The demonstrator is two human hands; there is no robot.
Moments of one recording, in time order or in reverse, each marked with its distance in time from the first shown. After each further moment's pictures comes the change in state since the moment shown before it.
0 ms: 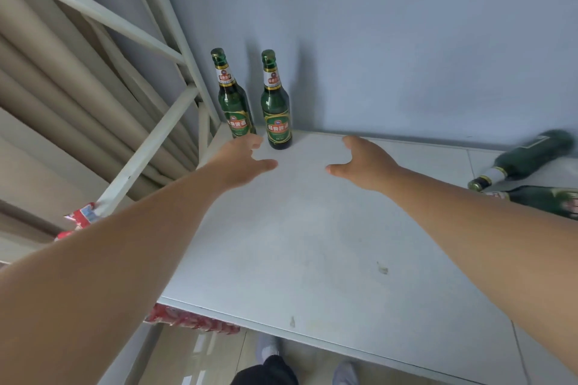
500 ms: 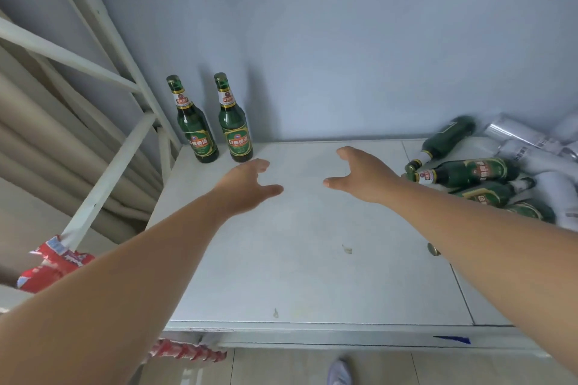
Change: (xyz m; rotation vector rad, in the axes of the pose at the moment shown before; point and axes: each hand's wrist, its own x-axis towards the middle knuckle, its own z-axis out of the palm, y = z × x) left_hand -0.039 0.050 0.038 0.042 -0.097 0.205; right_hand -0.094 0.031 -0.032 -0.009 0.079 0.100
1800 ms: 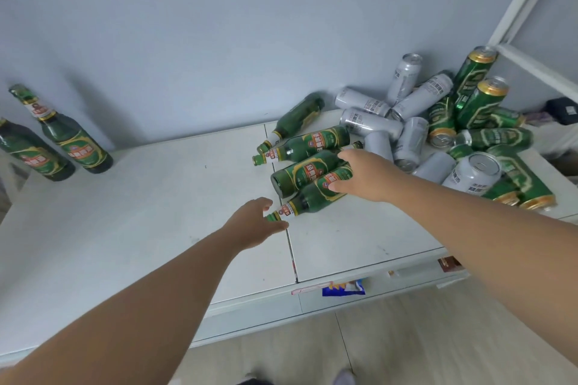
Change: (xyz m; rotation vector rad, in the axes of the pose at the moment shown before) left_hand -0.036 0.256 0.239 -0.001 -0.330 0.041; right_hand -0.145 0.294 -0.126 -0.091 0.021 0.139
